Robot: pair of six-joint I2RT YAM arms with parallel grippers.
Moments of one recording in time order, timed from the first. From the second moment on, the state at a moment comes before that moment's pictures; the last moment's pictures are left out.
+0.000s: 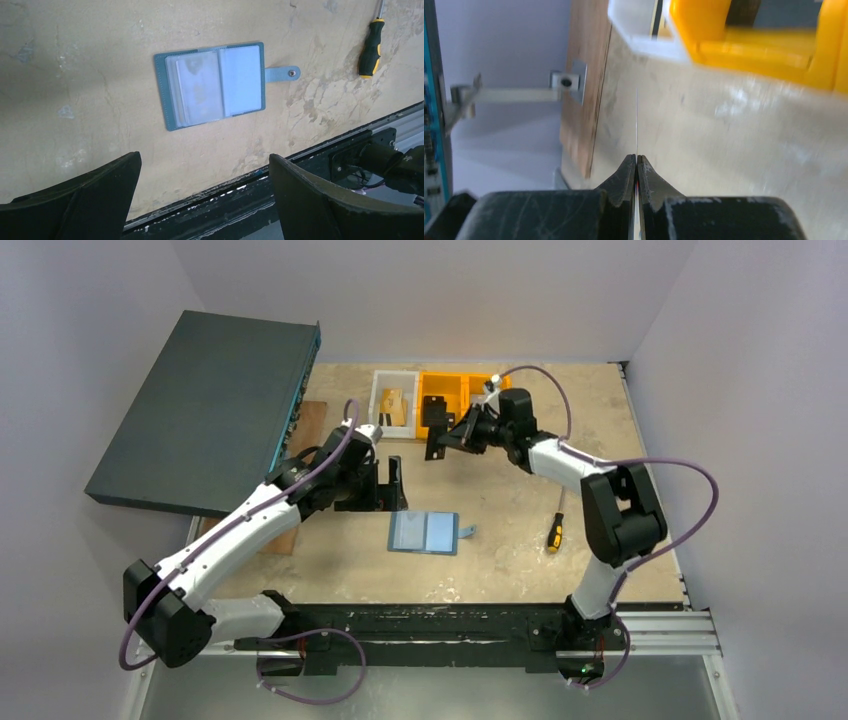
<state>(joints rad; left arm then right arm) -0.66 1.22 1.10 -0.78 0.04 -0.61 0.36 1.75 1.08 0.17 -0.55 0.82</state>
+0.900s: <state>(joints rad) -0.63 1.07 1.10 -0.91 0.02 -0.54 0.31 2.36 1.86 -0.09 -0.43 0.77</state>
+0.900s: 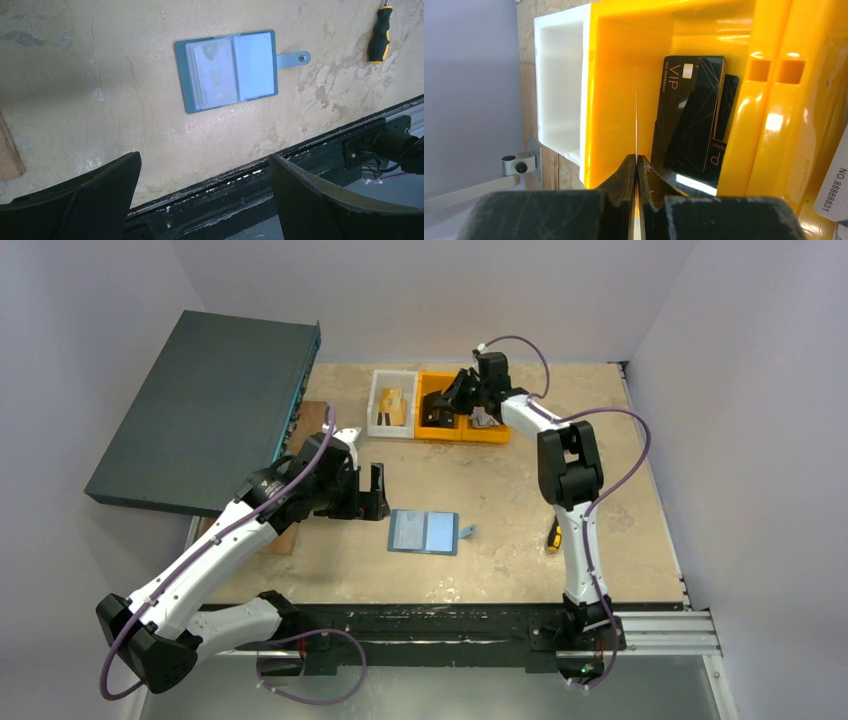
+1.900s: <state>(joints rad) -0.61 1.07 1.10 -0.90 0.00 -0.54 0.43 2.00 1.71 -0.34 -0.16 0.65</state>
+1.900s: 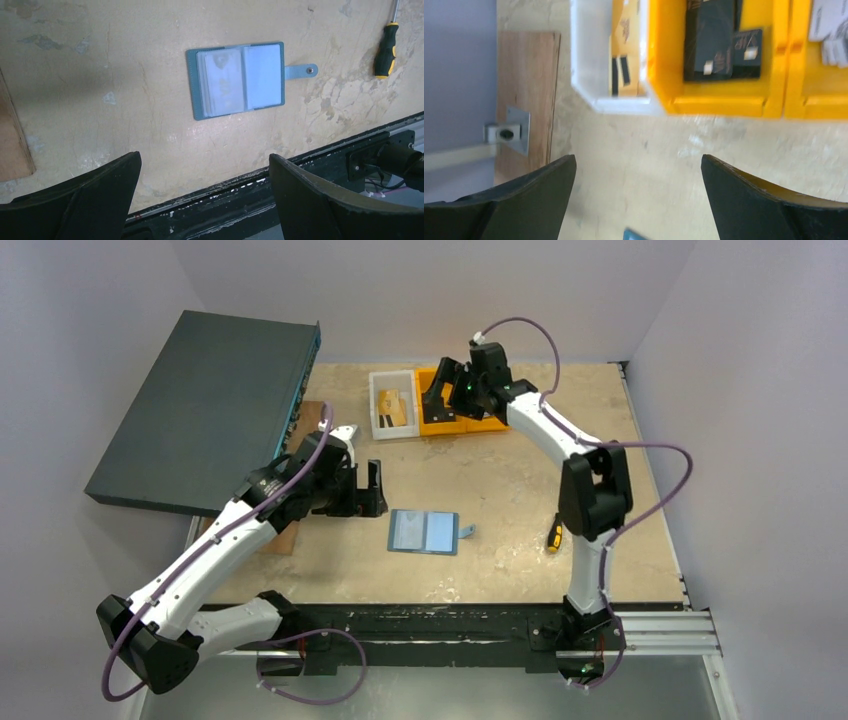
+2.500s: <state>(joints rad) -0.57 1.03 1.01 -0.88 -0.03 -0.58 0.95 1.68 1.12 -0.37 0.18 0.82</state>
